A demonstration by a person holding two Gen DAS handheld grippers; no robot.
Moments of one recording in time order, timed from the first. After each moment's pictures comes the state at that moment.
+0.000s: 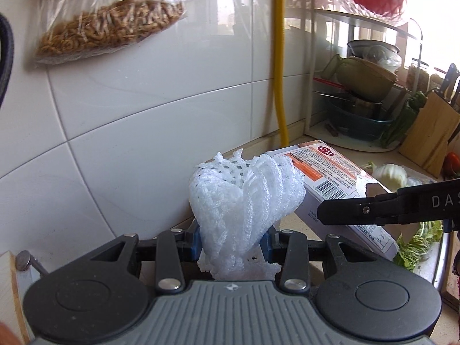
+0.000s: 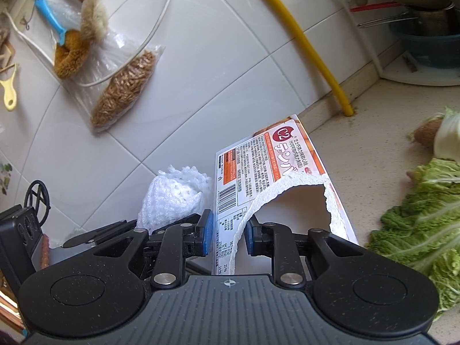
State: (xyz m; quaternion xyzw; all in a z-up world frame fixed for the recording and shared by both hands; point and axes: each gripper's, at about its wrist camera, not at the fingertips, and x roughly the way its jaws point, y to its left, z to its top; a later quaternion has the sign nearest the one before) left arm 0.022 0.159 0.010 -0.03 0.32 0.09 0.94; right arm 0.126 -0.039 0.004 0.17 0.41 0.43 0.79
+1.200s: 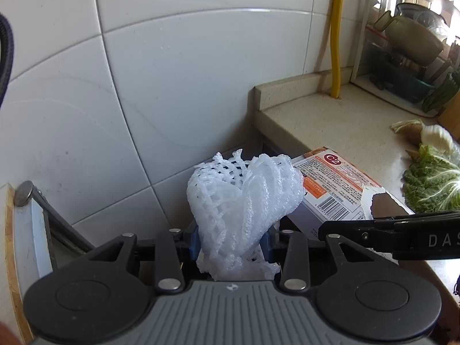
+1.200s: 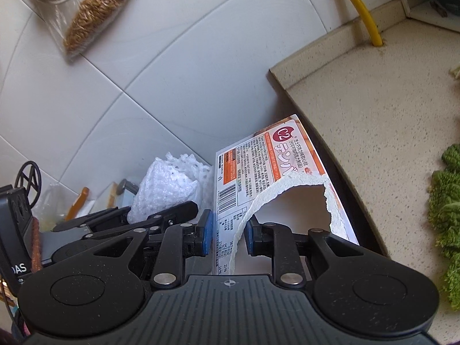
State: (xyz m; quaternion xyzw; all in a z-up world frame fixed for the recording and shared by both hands) left arm 0.025 0.214 -0.064 -0.07 0.41 0.13 0.90; right arm 0.111 0.035 -0.053 0.11 0.49 0.43 0.75
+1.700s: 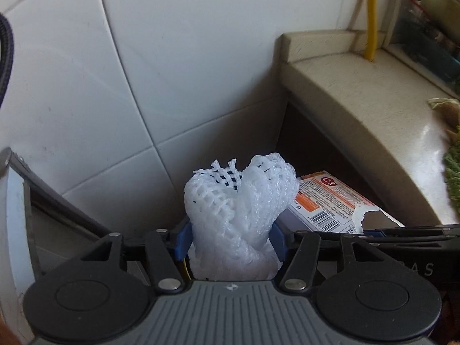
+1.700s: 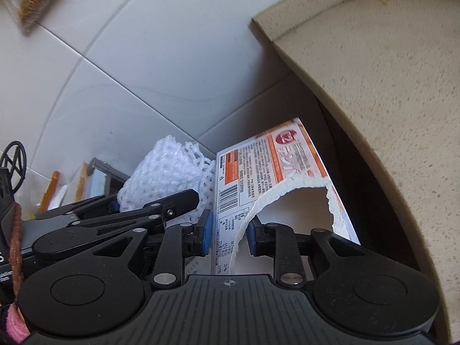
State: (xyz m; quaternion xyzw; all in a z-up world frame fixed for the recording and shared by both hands) left arm 0.054 0.235 -0.115 -0.10 0.49 0.15 0.85; right arm 0.119 0.072 -0.107 0.09 0.55 0.40 0.73
